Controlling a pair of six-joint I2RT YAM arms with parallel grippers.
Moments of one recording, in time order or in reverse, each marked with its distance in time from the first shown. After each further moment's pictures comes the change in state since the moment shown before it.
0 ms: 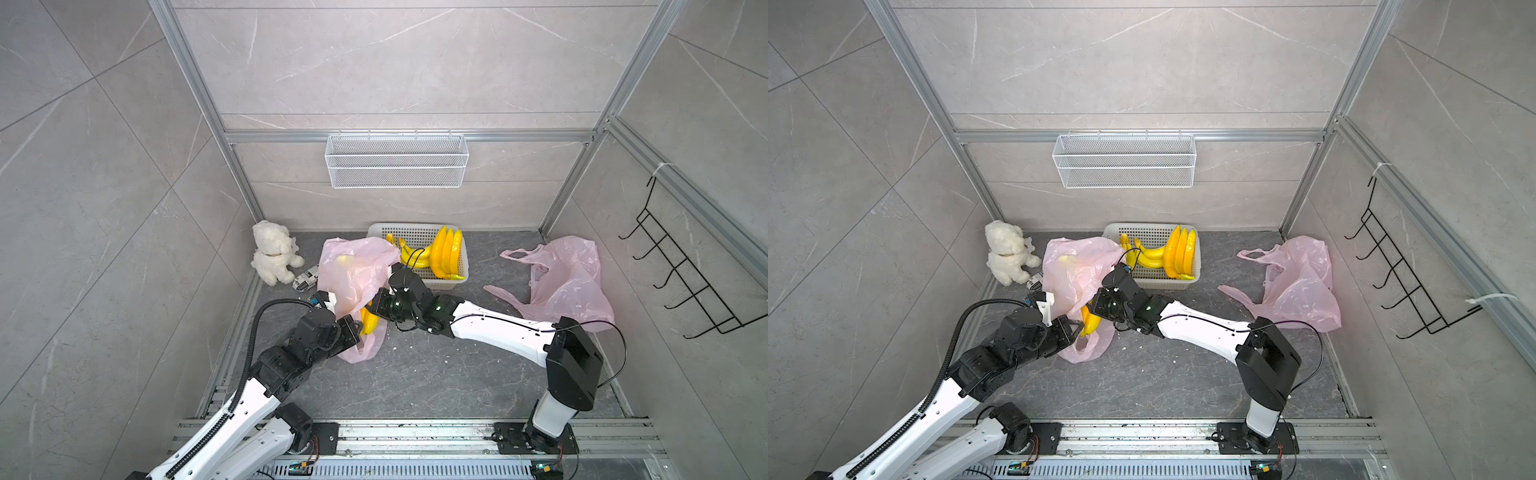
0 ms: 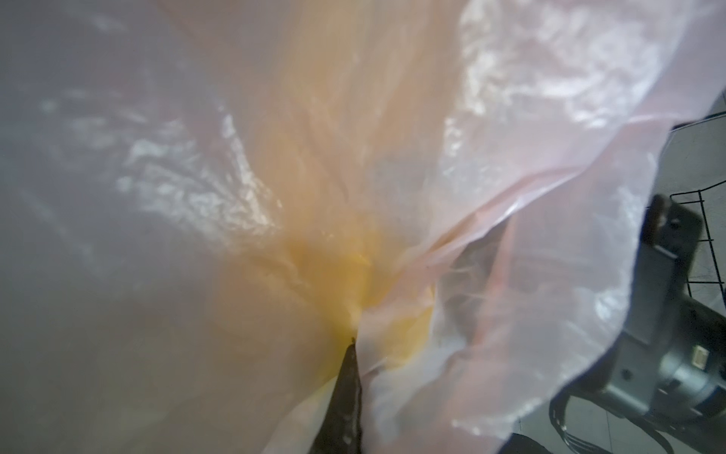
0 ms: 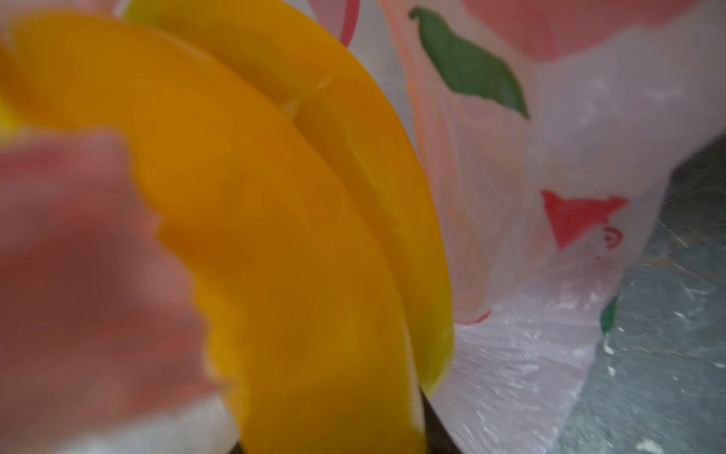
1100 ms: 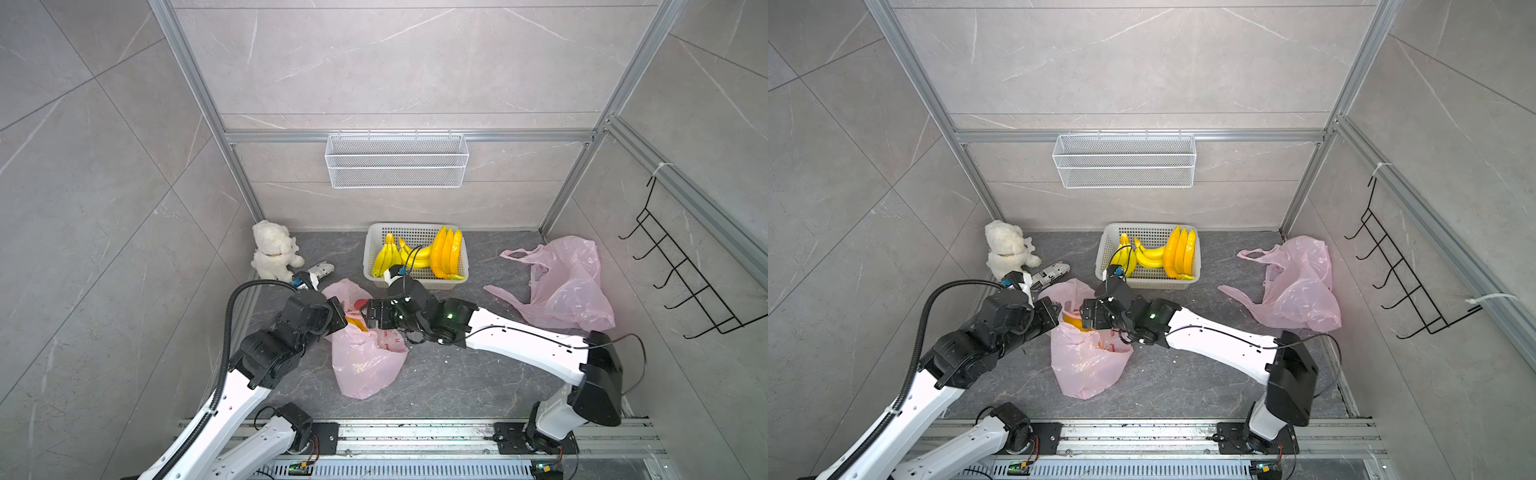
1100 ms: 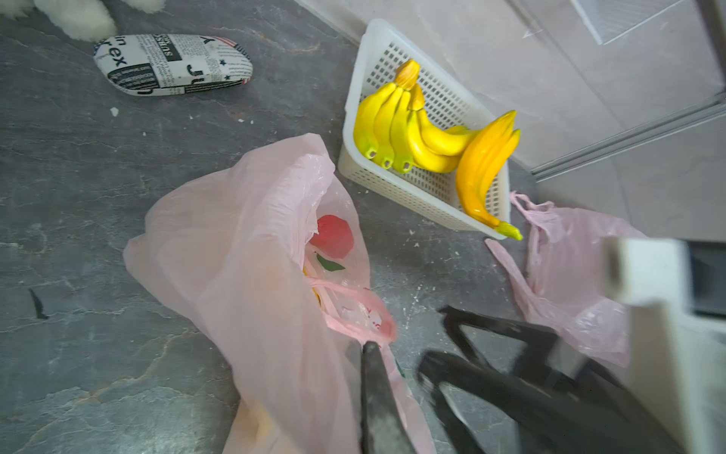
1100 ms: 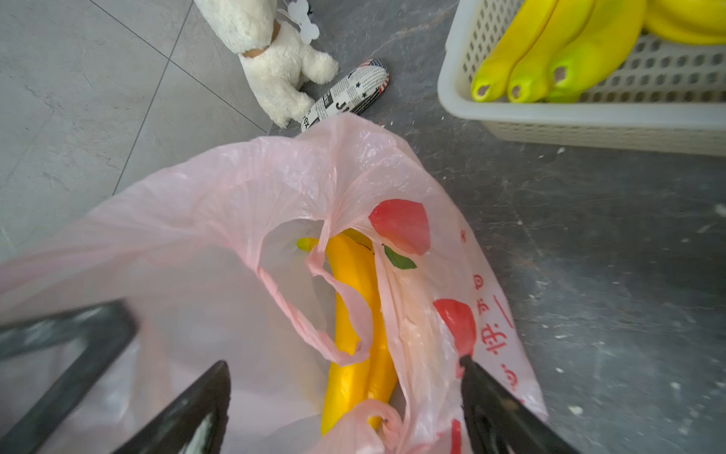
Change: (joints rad) left arm 0.072 0.130 0.306 -0.255 -0.209 0.157; right arm 0.106 -0.185 0.032 -0.330 0.209 -0.319
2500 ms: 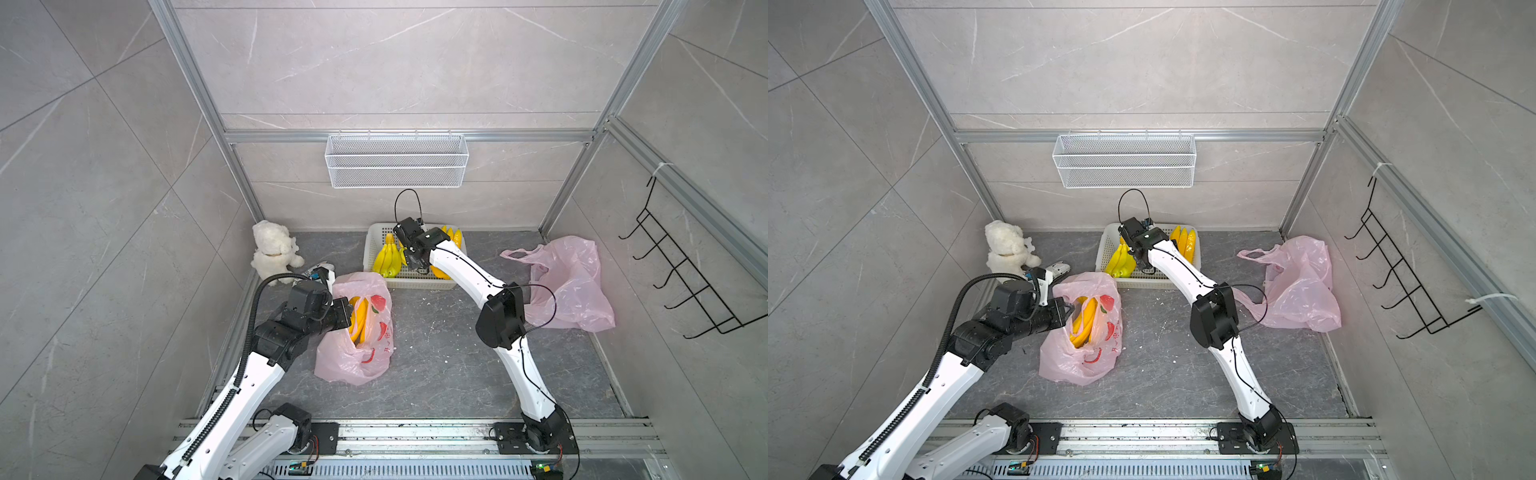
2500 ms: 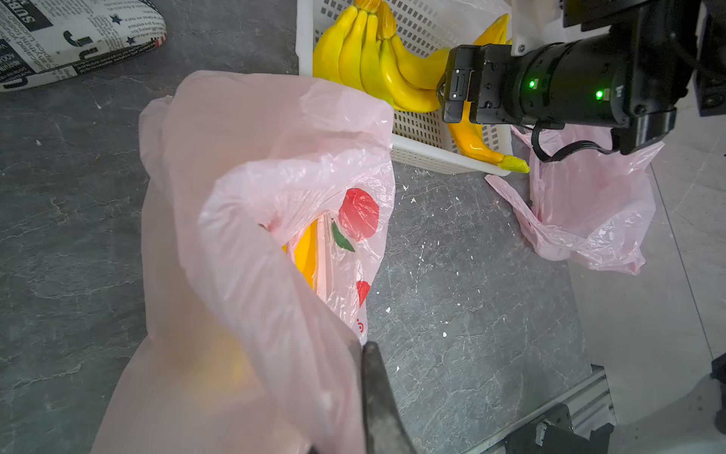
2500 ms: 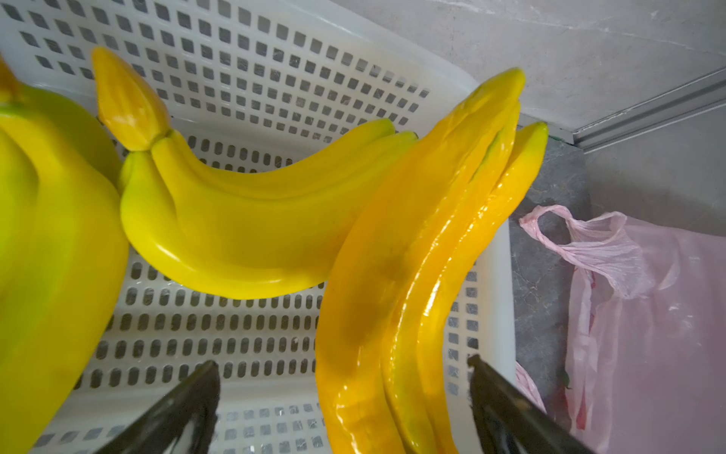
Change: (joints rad) left arm 0.146 0.050 -0.088 0.124 0.331 0.255; right arm -0.434 0.873 1.071 -0.727 0.510 -0.445
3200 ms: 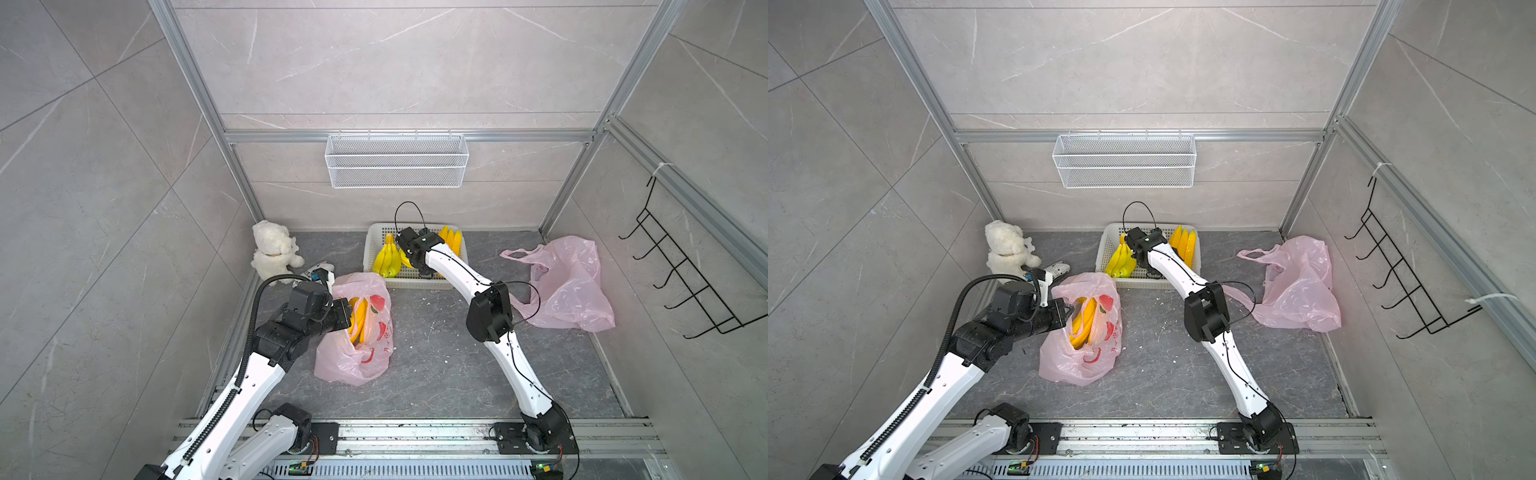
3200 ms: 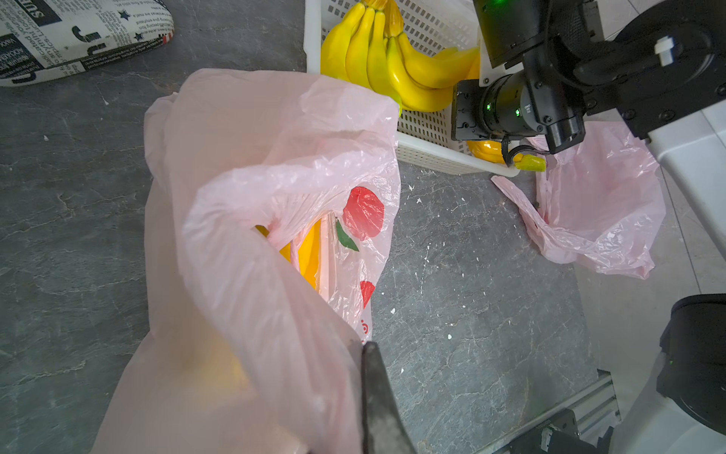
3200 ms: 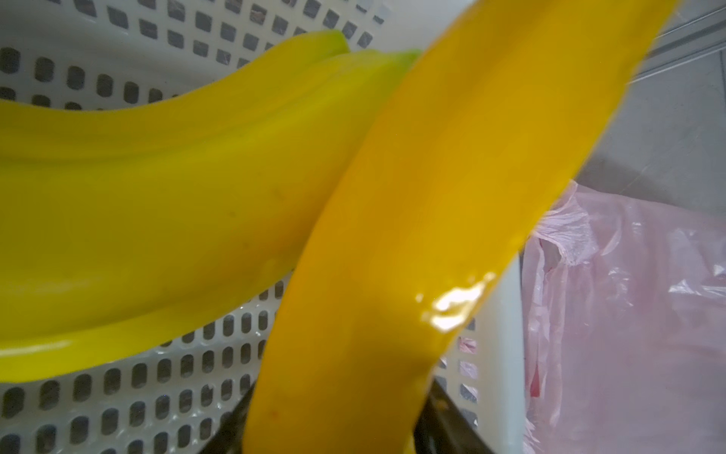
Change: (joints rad) left arm 0.000 -0.002 -0.013 0.007 -0.012 -0.005; right arm -0.027 0.133 0.054 -0.103 0.137 0.045
